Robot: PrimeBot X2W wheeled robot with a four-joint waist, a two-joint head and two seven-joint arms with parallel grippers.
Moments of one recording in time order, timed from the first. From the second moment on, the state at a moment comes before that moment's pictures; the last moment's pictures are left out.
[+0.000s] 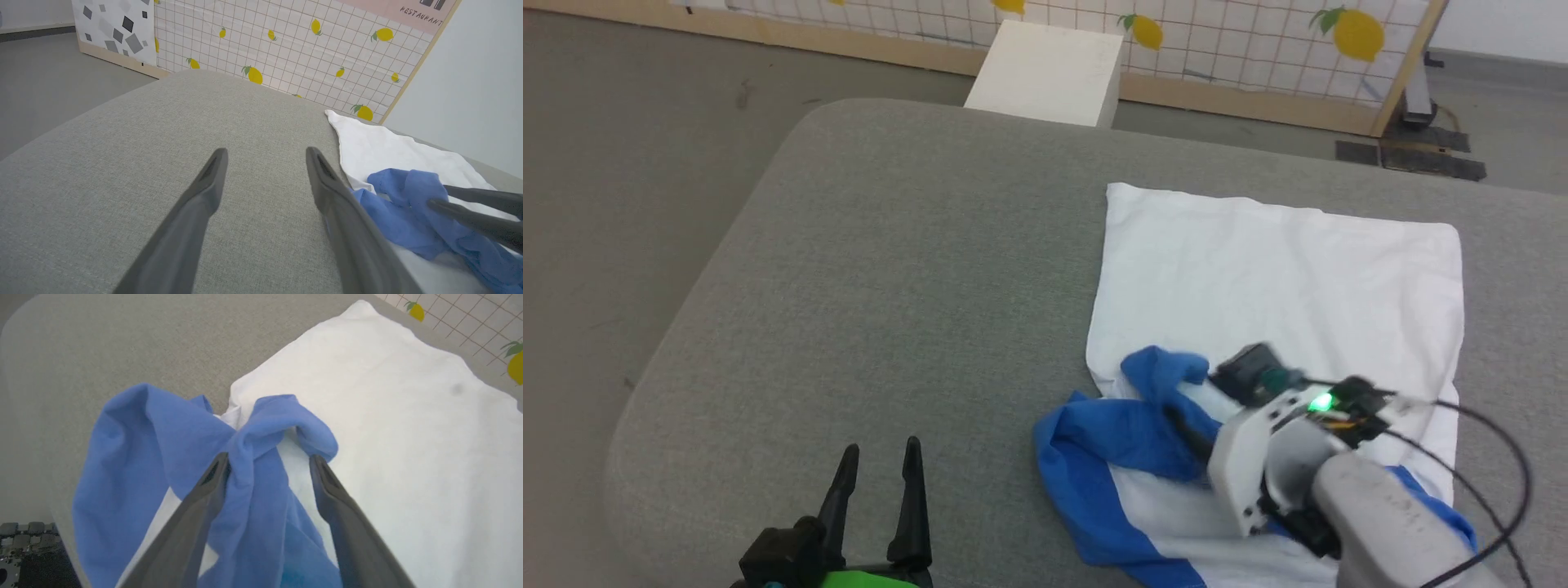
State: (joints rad) left arm 0.17 0.07 -0.20 -0.05 -0.34 0.06 -0.25; right arm -0.41 -0.22 0.56 0.53 0.28 0.13 0.19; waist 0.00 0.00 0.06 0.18
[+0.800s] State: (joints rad) left arm 0.19 0.10 -0.20 -0.09 -0.32 0.08 -0.25; right arm 0.12 -0.05 -0.27 -0.05 0.11 0.13 -0.05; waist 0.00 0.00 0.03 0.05
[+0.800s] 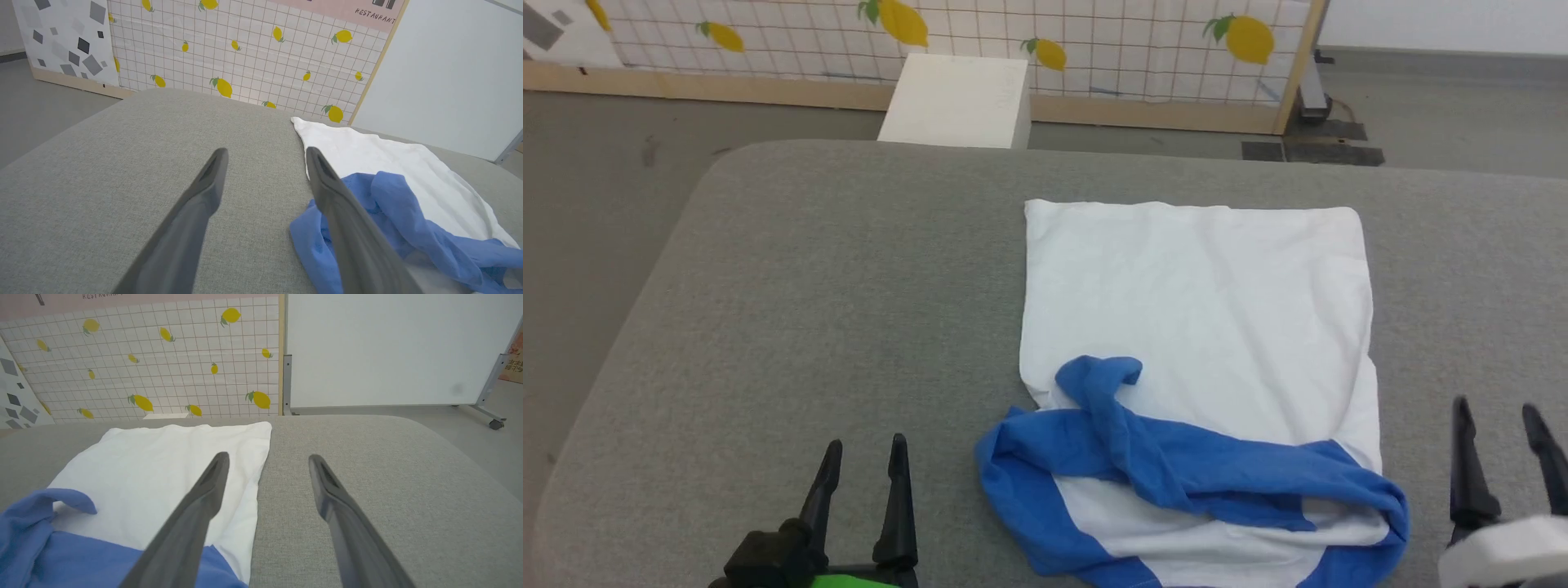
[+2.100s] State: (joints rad) left arm -0.66 0.34 -0.15 0.07 -0.35 -0.12 0.19; right arm 0.03 -0.05 -0.20 -0.09 0.11 0.13 -0.17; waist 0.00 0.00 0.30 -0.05
